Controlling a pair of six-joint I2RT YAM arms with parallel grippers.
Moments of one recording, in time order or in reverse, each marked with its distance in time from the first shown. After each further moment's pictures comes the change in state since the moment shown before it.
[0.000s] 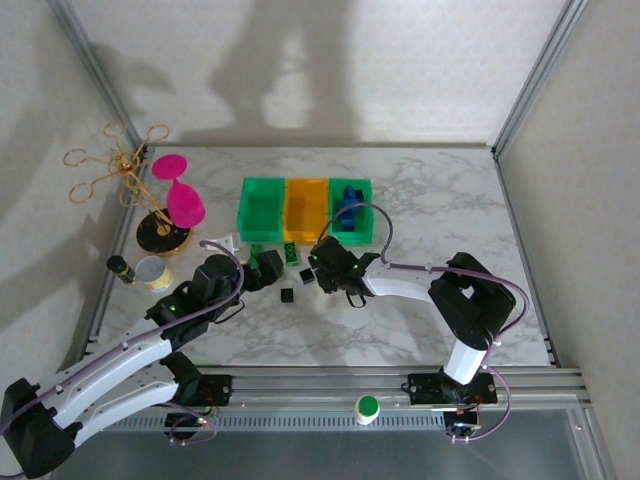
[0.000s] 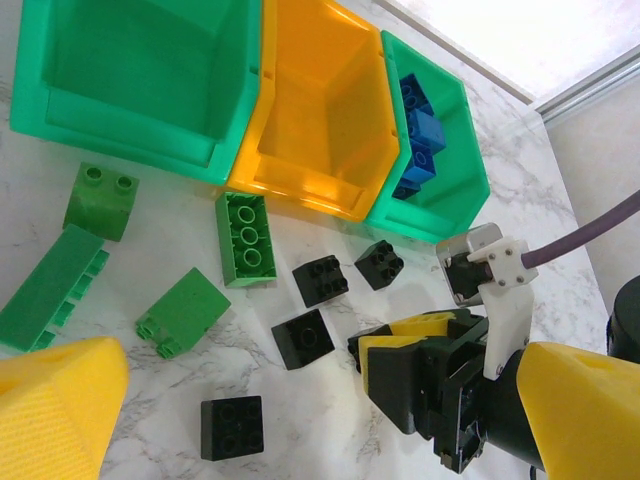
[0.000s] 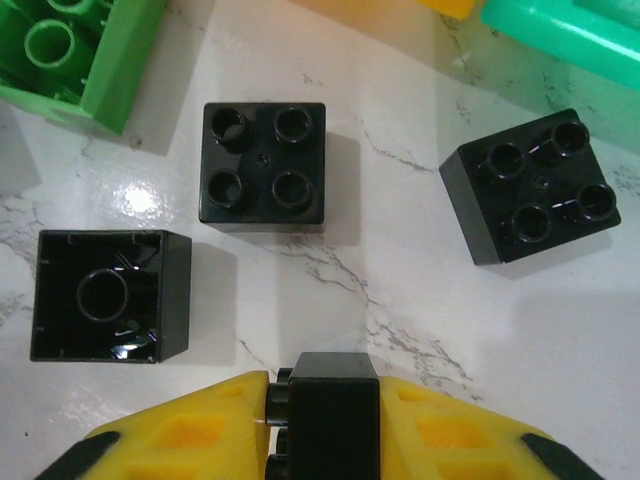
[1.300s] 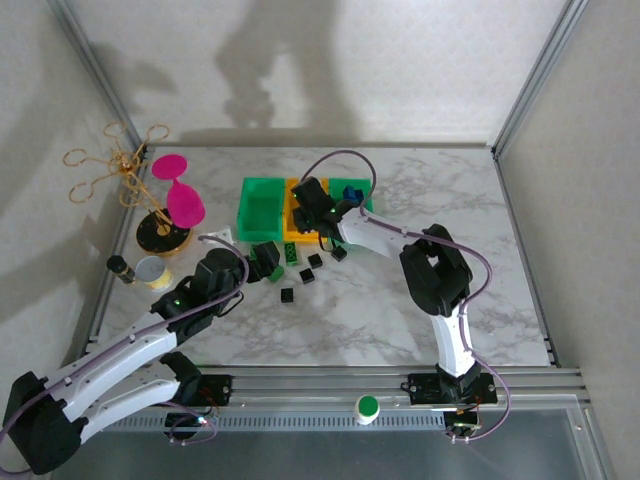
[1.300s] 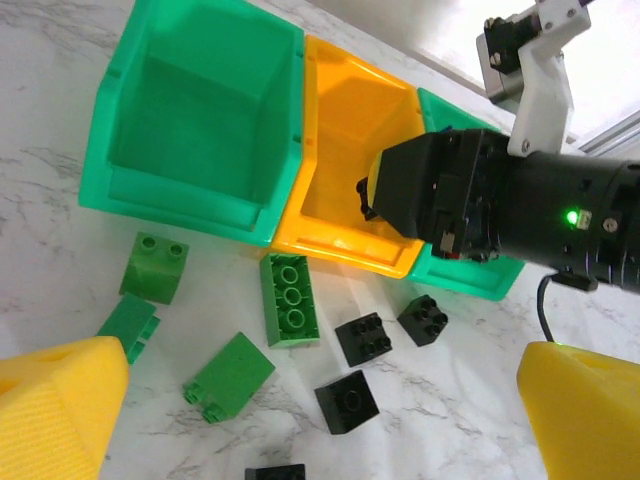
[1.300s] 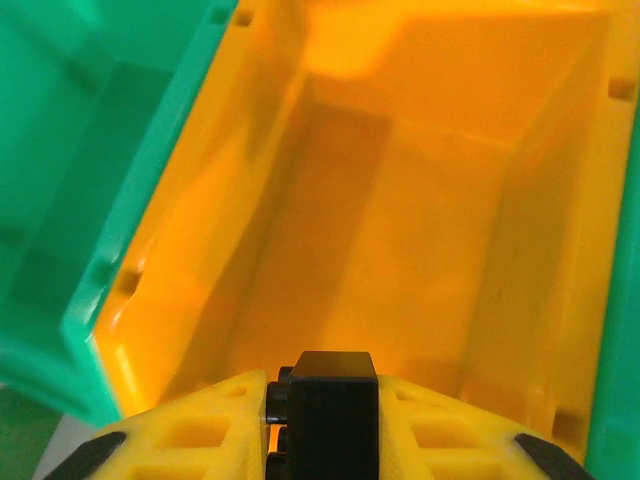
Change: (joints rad) left arm 0.047 0.066 0.008 0.072 -0.086 0.090; right arm -0.134 0.342 0.632 -0.109 -0.004 0.016
